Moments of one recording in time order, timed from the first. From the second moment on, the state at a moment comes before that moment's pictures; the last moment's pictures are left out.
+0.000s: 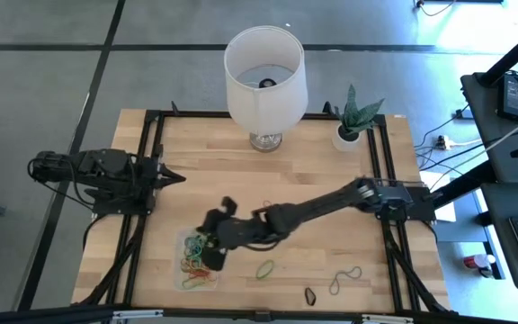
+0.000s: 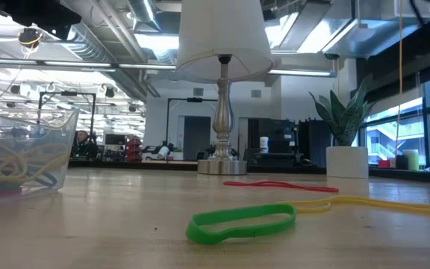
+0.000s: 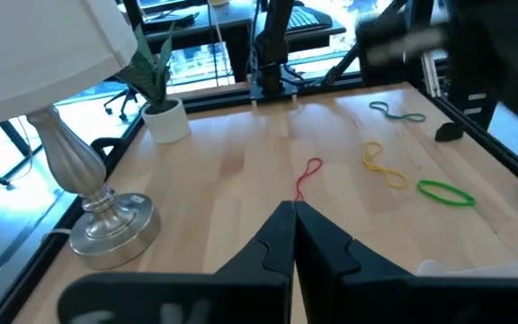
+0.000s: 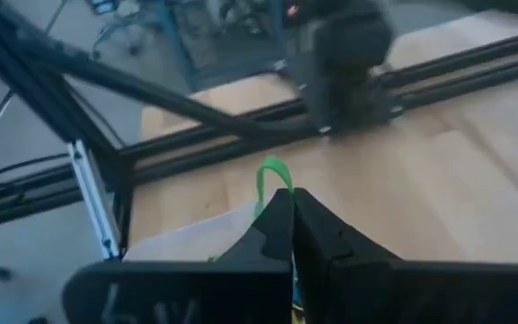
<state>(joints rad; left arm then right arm) -0.15 0.24 0.52 -0.53 -0.19 0.08 0.34 2.30 2.23 -0.41 0.39 0.44</state>
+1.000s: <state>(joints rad) -0.15 0.24 0.52 -0.54 -0.19 0.07 0.33 2.57 2.35 -0.56 0.22 0.52</state>
